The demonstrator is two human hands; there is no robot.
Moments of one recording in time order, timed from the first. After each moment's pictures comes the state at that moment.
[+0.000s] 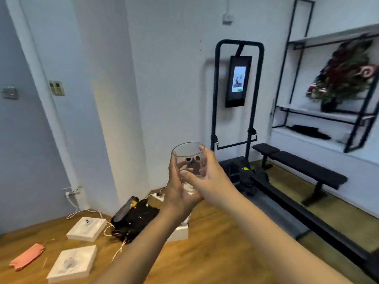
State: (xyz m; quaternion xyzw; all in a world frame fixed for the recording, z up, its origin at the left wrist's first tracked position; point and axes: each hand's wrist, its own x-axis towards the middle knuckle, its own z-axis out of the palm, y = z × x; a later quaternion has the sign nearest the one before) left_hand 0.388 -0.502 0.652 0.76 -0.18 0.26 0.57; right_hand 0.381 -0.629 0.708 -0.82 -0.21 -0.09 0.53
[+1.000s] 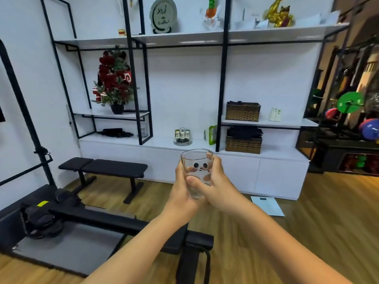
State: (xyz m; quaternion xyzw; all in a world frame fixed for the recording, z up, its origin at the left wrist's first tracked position) left_hand 0.271 -1.344 0.648 0.51 -0.47 -0.20 0.69; right_hand 0.161 -1.414 0.691 -0.83 0.18 -0.27 0.46
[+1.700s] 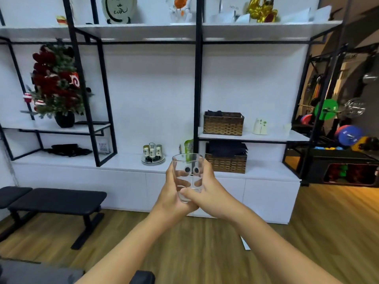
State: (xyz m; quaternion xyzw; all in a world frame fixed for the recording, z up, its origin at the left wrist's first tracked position) left_hand 0.435 -1.741 0.650 0.51 -0.44 -0.31 0.67; right_hand 0.302 -1.808 0.700 -0.83 0.23 -0.26 0.43
